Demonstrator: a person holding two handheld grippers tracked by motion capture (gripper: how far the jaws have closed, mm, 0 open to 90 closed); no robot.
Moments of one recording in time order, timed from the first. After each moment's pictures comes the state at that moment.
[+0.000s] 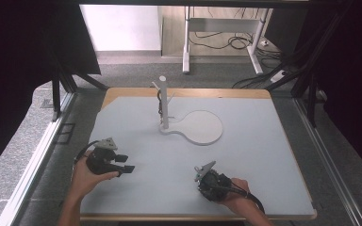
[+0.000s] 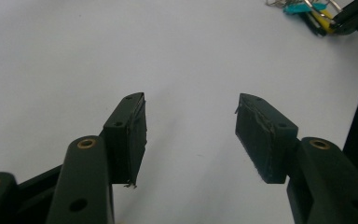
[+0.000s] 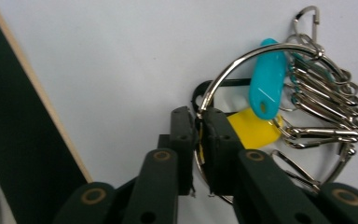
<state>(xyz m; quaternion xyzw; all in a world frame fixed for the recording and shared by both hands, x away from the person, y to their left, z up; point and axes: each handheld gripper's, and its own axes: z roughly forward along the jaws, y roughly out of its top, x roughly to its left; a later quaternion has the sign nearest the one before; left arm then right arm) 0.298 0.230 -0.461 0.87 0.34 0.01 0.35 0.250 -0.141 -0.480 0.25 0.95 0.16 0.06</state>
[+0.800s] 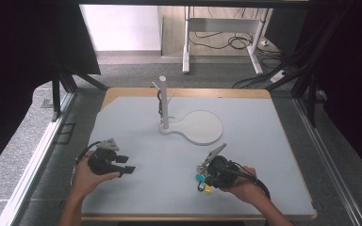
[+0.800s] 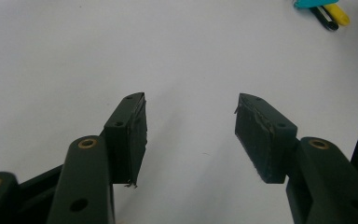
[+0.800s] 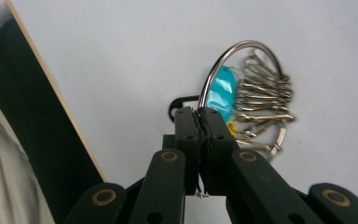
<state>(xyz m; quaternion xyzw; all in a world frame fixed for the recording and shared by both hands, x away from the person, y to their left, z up) 0.299 0.227 -0.466 0.87 0.34 0.02 0.35 0.277 -0.159 -0.437 0.27 0.94 0.20 0.02</state>
